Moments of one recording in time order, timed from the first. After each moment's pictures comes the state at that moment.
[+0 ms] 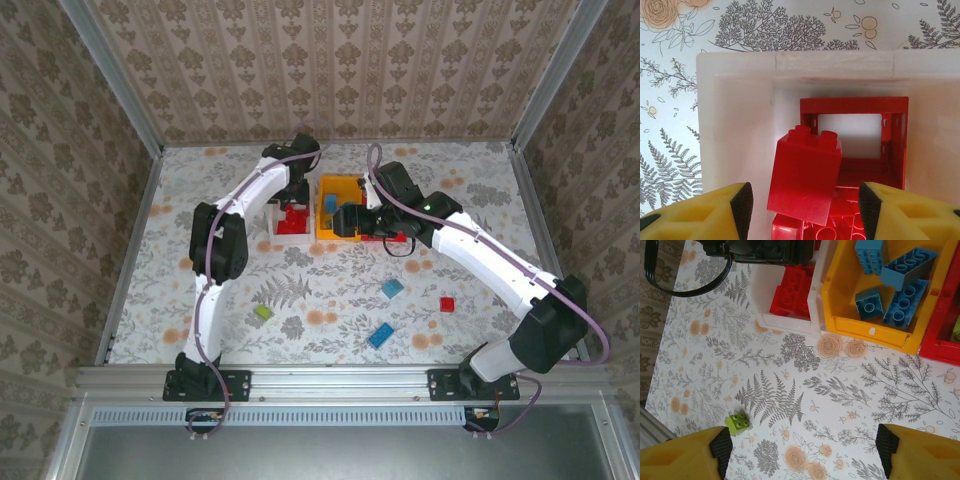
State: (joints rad) left arm -0.52 2.28 2.08 -1.10 -0.29 -0.45; right arm 0.58 1.47 1.35 -0.72 -0.20 0.52
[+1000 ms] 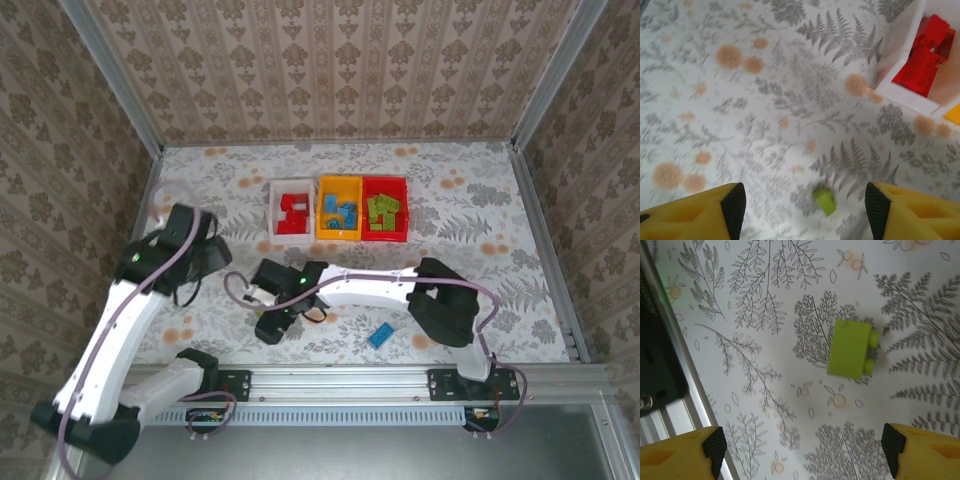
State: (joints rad) left arm -0.42 0.90 1.17 -1.32 -0.23 -0.76; right arm 1.15 2.03 1.53 -0.61 -0.15 0.12
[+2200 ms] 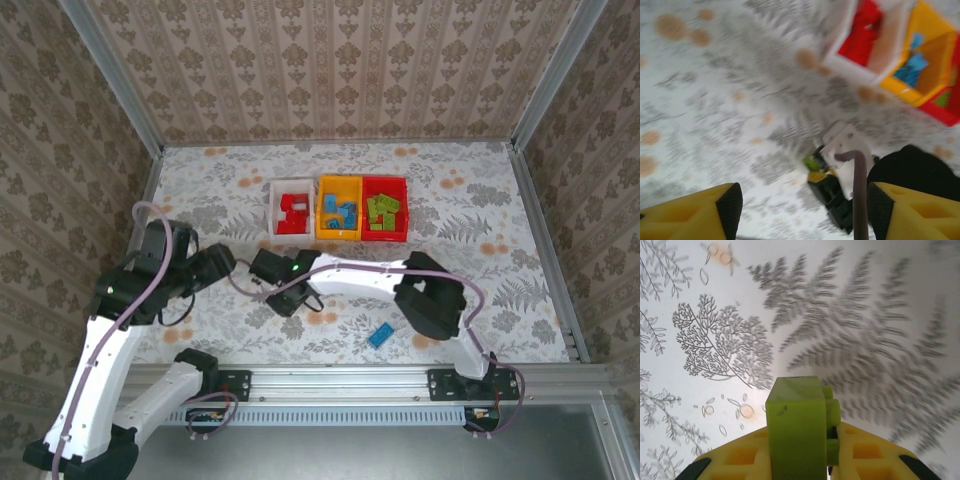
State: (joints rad) left arm -0.40 0.82 1.19 -1.24 0.01 -0.75; right arm 1.08 2.06 1.60 -0.75 0.02 0.22
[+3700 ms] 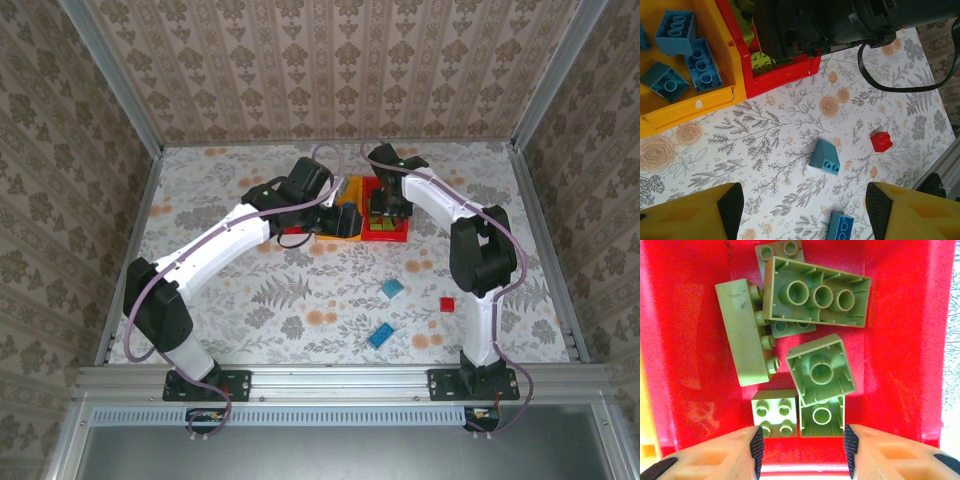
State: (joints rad) left arm -0.79 1.64 1.50 -0.72 0.30 -0.45; right arm 0.35 2.03 1.70 -0.94 0.12 0.48
